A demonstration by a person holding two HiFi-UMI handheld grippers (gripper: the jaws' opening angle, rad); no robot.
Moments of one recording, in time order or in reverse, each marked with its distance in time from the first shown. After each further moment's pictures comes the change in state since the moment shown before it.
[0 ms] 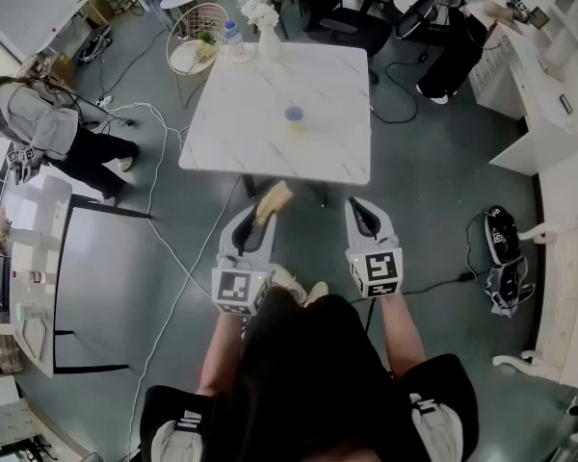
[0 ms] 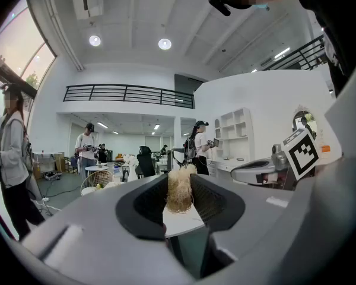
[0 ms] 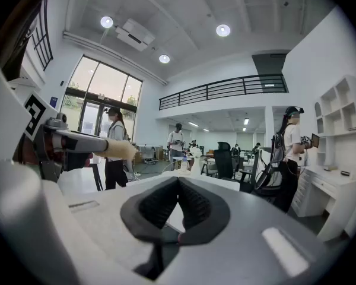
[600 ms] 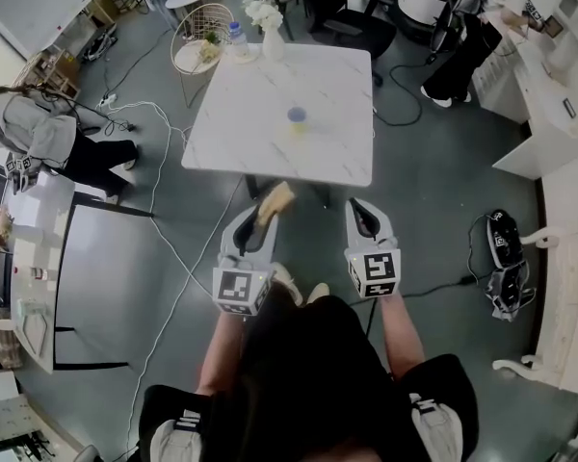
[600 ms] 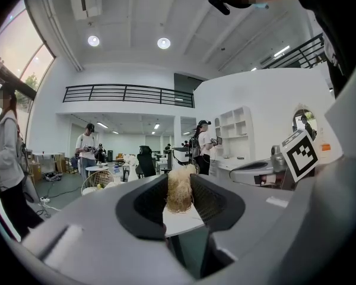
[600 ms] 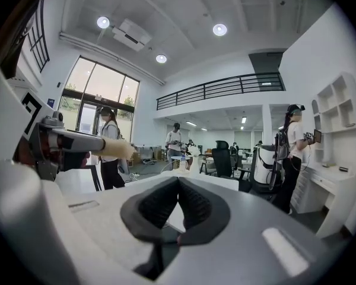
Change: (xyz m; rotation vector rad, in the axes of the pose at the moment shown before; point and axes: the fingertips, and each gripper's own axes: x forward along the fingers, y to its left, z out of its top) left arm 0.000 -0.003 -0.001 0.008 0.005 -0.001; right arm 0.002 0.000 -0.005 0.029 0.002 -0.016
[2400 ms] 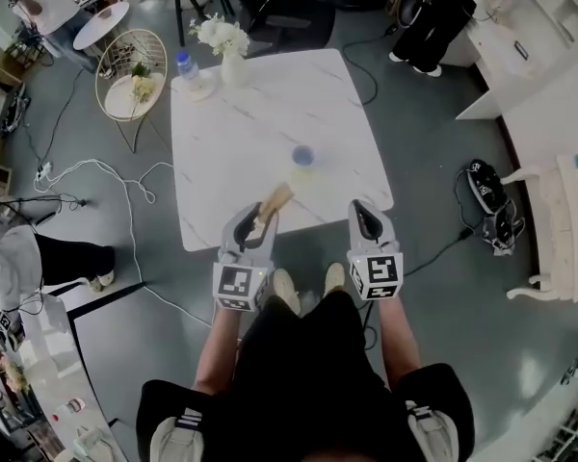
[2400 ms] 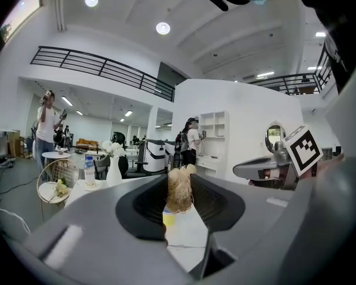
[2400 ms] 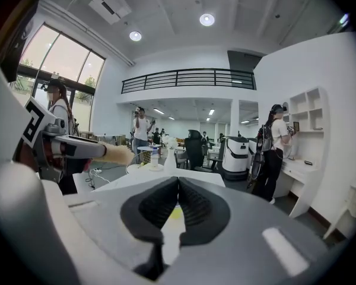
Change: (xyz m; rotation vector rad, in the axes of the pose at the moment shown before) left arm 0.185 0.212 -0.040 -0.077 0.062 -0.383; right arm 0.209 0.014 0.021 0.064 0.127 -0.375
